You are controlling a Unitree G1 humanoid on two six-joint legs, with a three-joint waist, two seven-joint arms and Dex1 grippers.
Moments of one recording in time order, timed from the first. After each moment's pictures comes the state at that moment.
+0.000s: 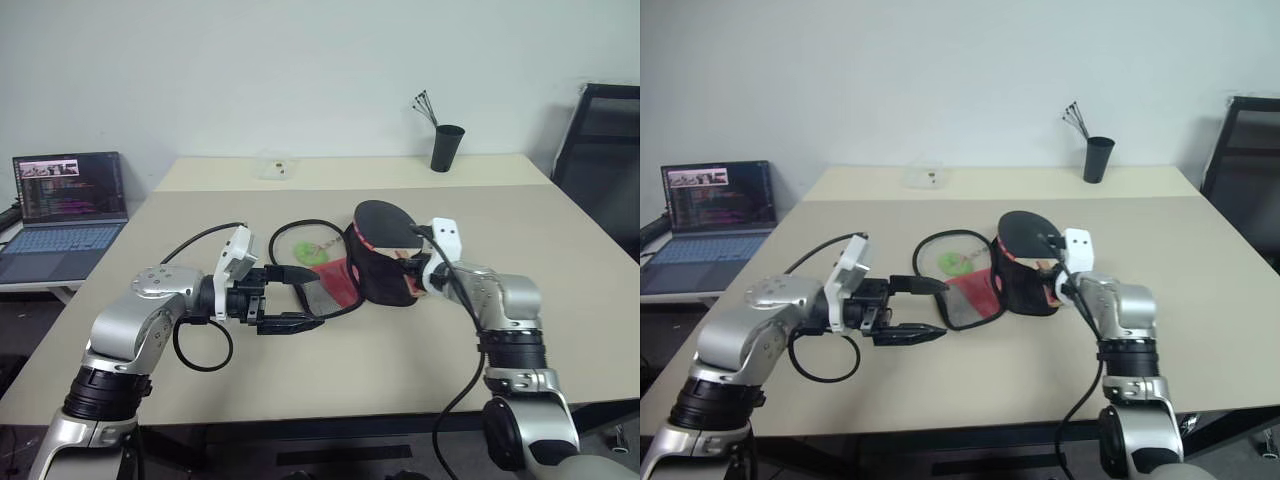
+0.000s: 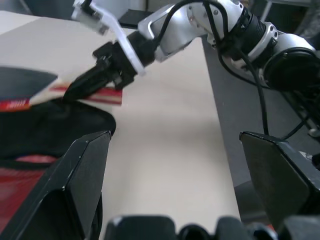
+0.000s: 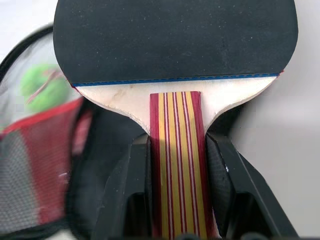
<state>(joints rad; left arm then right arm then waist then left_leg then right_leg) -0.52 0.73 0.00 -0.12 -0.59 0.57 -1.30 -0.83 -0.13 -0.18 0.21 0.27 1.05 0.13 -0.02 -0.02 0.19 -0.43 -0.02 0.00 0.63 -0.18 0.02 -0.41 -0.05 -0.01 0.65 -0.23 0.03</state>
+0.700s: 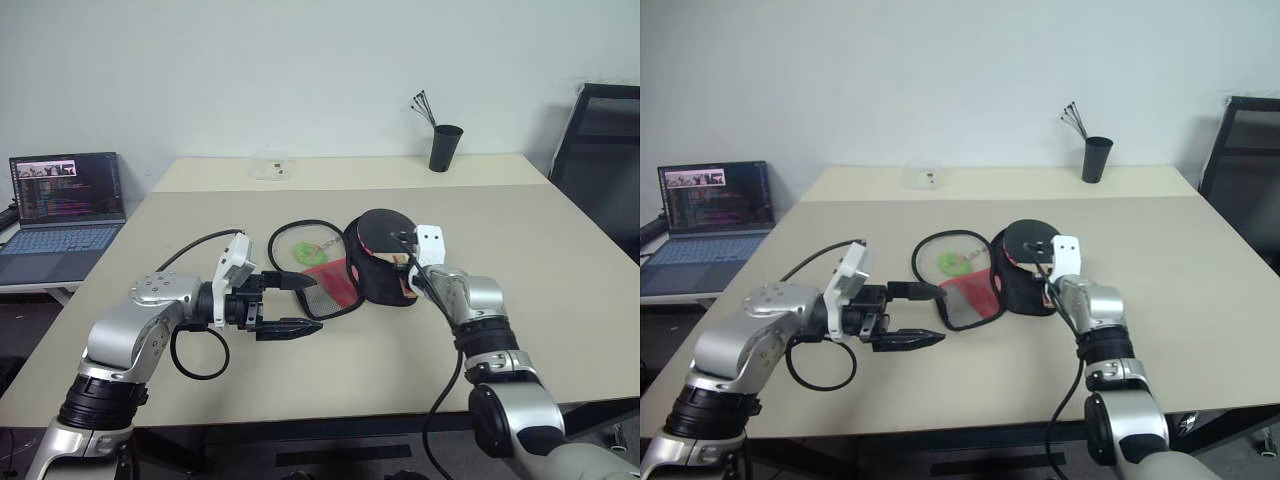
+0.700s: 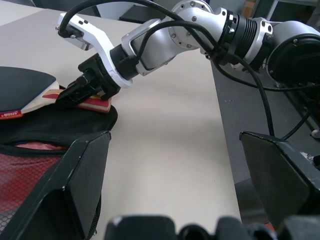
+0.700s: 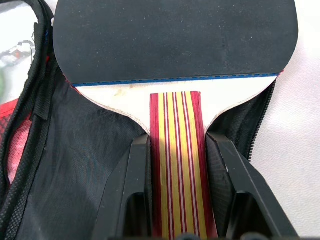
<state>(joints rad) -0.49 0.74 0.01 -0.14 -0.59 0.57 -1.28 -0.90 -0.09 -0.16 0.51 0.19 0.81 0.06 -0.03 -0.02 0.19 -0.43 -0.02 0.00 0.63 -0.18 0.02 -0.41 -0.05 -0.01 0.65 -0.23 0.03</state>
